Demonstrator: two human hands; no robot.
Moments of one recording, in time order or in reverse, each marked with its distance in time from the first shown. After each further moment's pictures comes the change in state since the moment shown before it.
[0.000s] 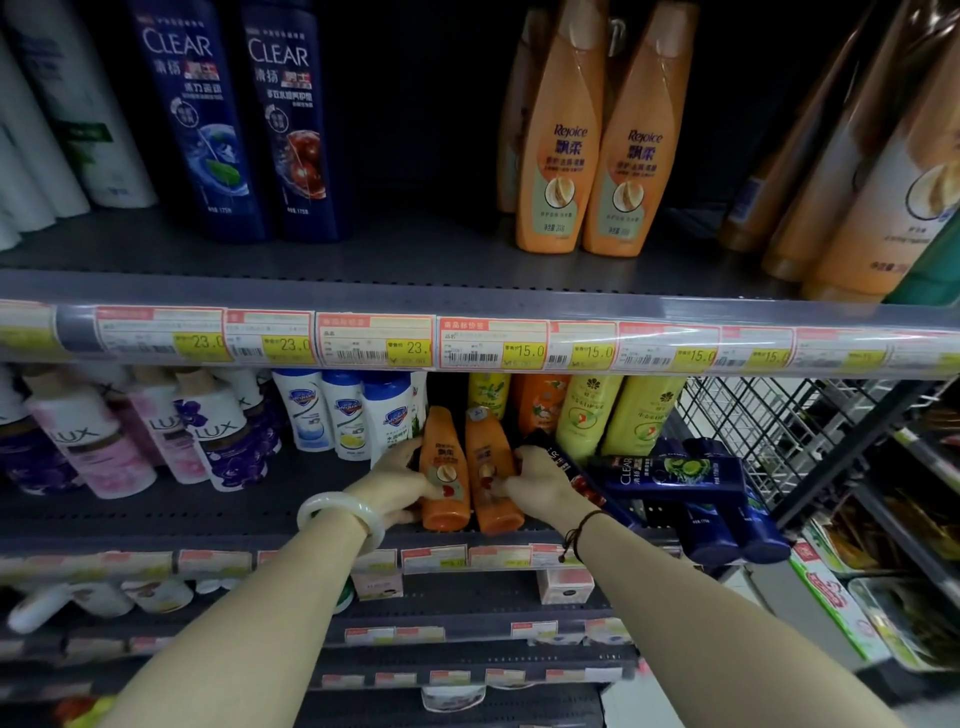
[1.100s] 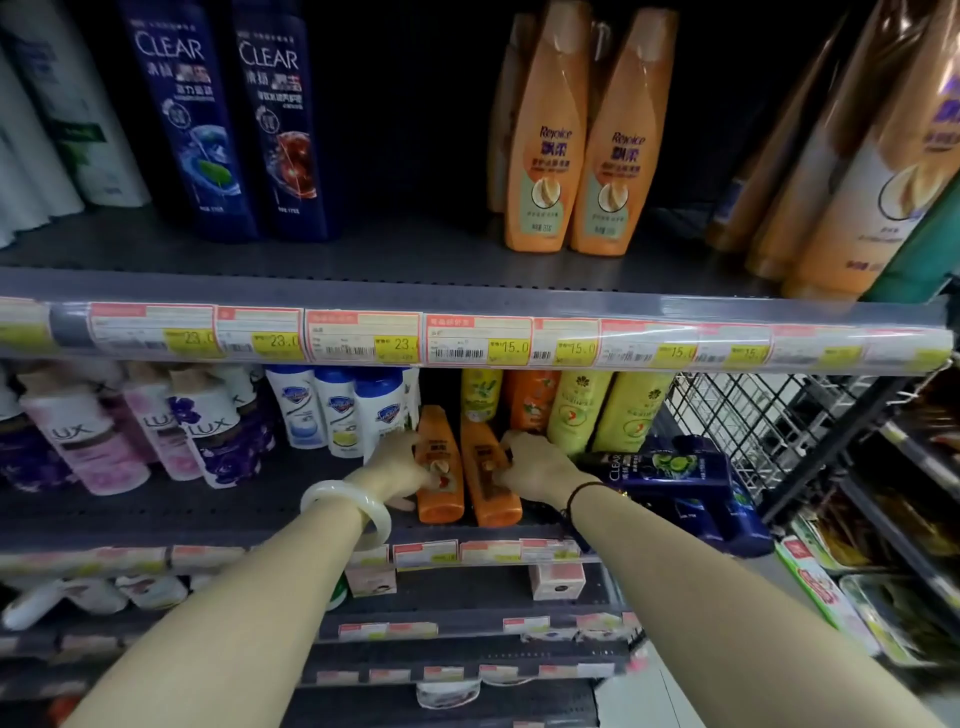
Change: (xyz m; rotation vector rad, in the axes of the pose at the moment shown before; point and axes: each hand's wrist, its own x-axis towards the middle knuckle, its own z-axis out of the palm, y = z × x) left_hand -0.029 0.029 0.016 0.534 0.091 0.076; right_hand -0.016 -0.020 -0.028 -0.409 -0.055 -0.146
